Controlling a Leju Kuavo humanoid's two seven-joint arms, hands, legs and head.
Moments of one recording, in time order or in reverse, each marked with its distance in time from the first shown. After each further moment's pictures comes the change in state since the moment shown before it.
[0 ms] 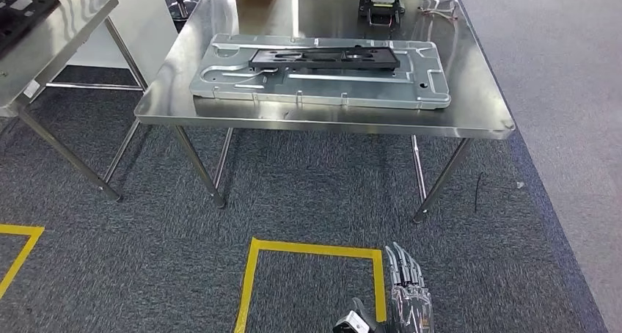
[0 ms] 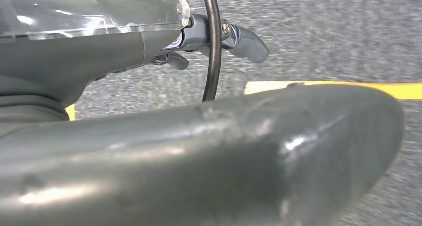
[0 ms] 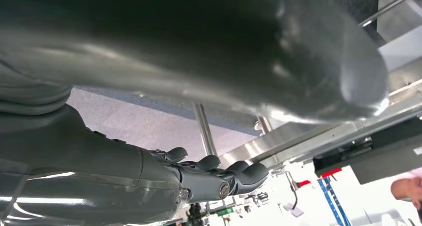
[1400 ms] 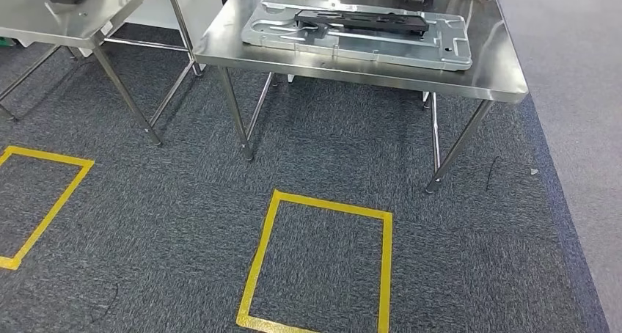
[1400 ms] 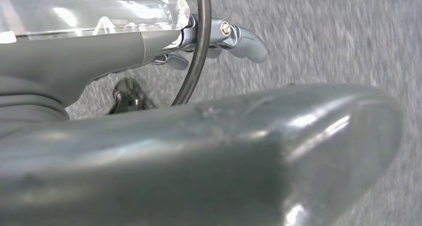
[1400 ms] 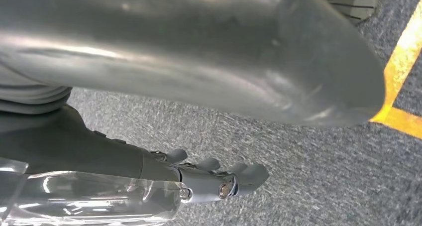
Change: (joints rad) left arm -0.181 -0.096 0.103 -0.026 0.779 0.280 -0.050; right arm -0.306 -0.026 -0.638 1.304 -0.641 0.374 -0.113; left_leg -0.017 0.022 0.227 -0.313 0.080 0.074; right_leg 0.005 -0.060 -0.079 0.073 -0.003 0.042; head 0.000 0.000
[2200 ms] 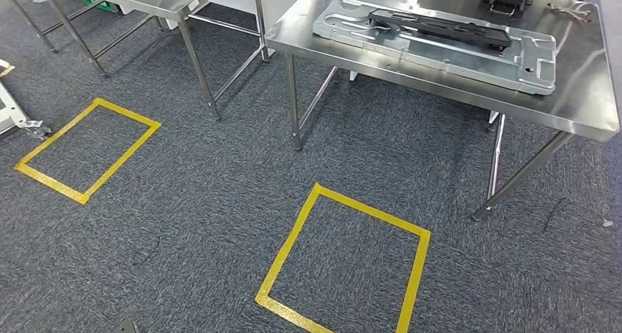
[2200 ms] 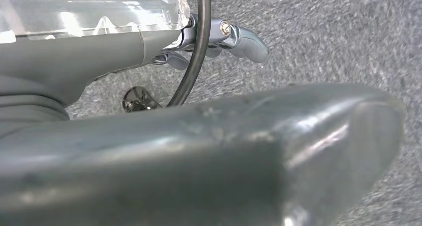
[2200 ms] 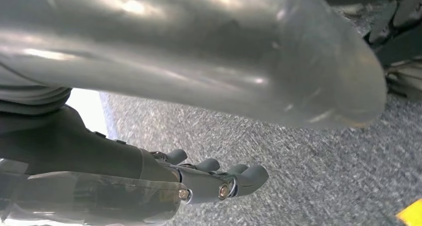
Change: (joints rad) left arm -0.006 -0.006 -0.155 -0.005 -0.007 0.022 0.065; right arm 0.003 0.007 0.051 0.031 0.085 0.231 0.174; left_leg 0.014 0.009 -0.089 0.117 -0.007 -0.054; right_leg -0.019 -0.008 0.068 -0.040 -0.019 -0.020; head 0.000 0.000
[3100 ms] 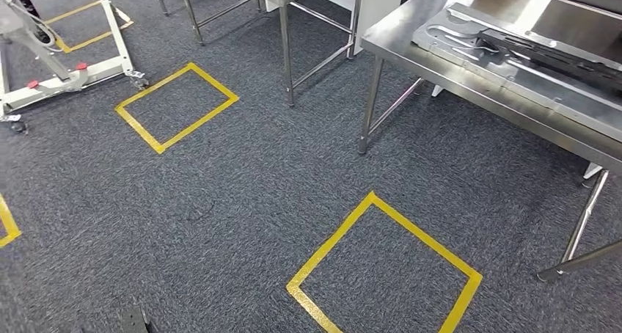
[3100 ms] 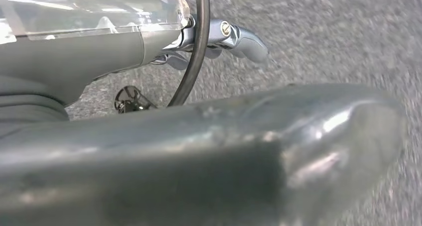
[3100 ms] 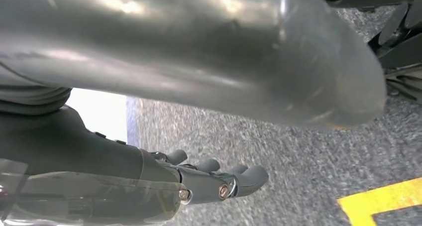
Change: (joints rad) left arm -0.009 0.000 -0.137 -0.005 0.066 0.020 0.022; right arm -0.002 0.003 0.001 0.003 0.025 0.019 0.004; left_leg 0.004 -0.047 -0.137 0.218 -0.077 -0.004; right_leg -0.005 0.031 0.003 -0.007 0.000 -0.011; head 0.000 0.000
